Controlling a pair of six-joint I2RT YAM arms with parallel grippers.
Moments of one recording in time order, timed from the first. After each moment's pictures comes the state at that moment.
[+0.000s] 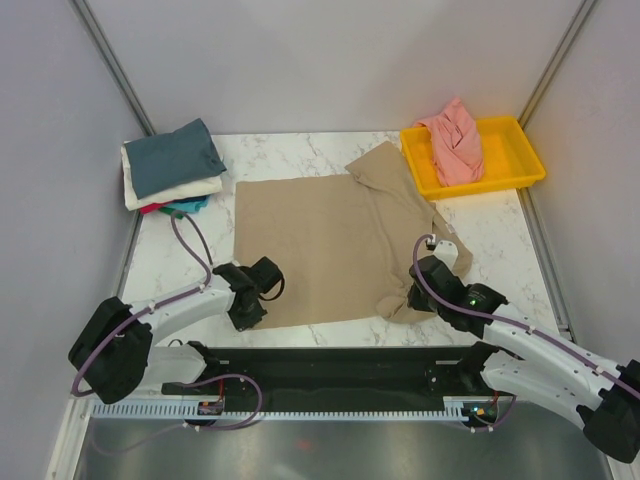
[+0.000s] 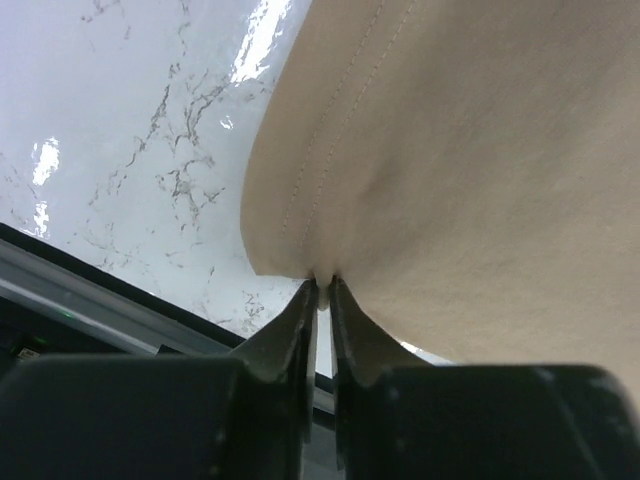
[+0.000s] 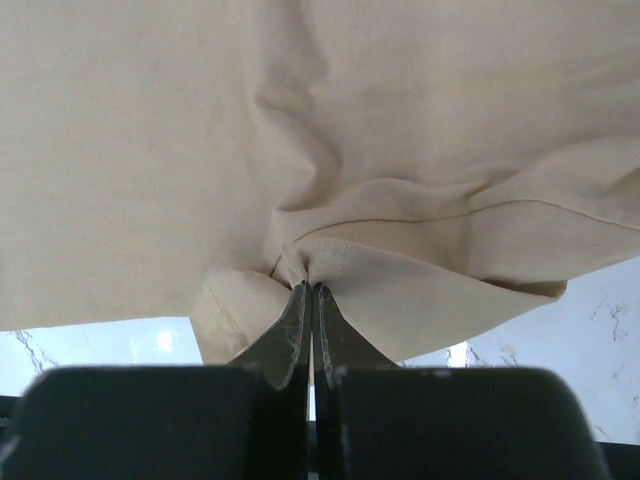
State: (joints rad) left arm -0.70 1.25 0.61 -0.91 -0.32 -1.25; right arm 0.75 0.85 0.55 -0.61 0.36 0.80
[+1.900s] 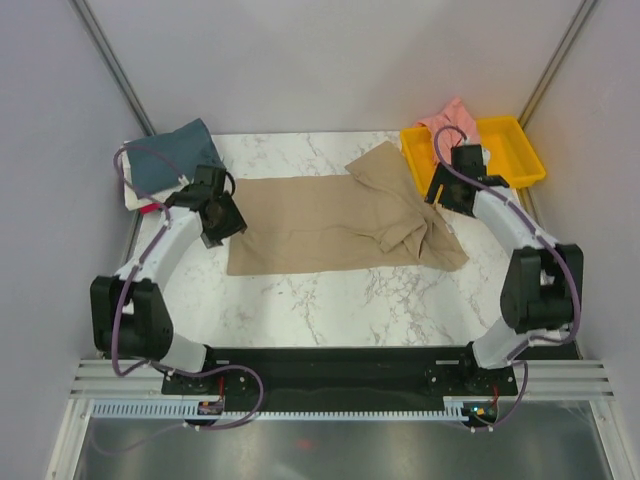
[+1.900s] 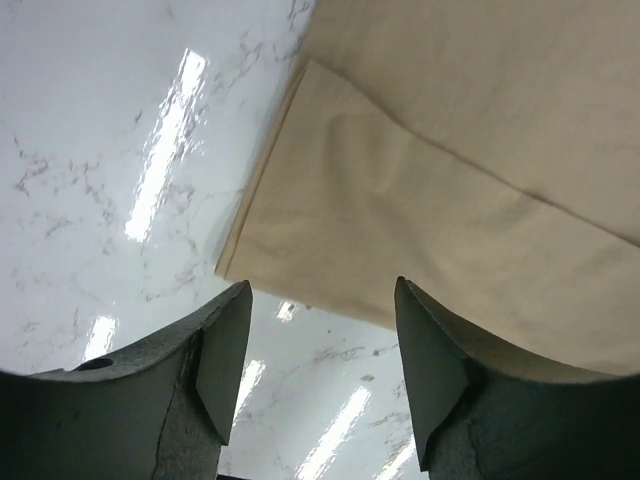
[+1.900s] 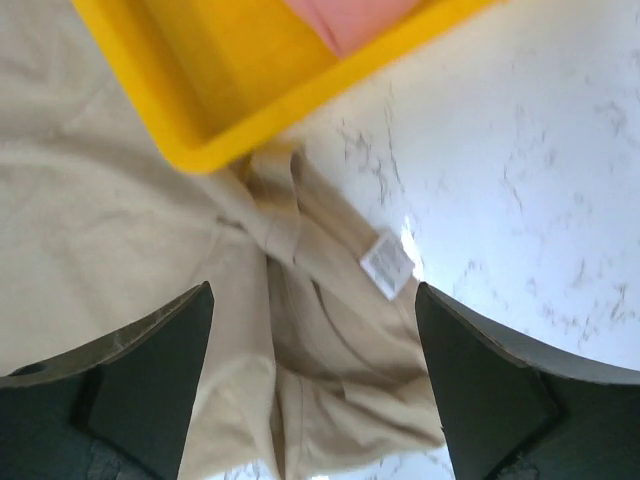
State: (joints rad) left arm -0.14 1.55 1.22 -0.77 -0.15 -0.62; right arm 0.08 1.74 1.36 -0.52 0.23 0.38
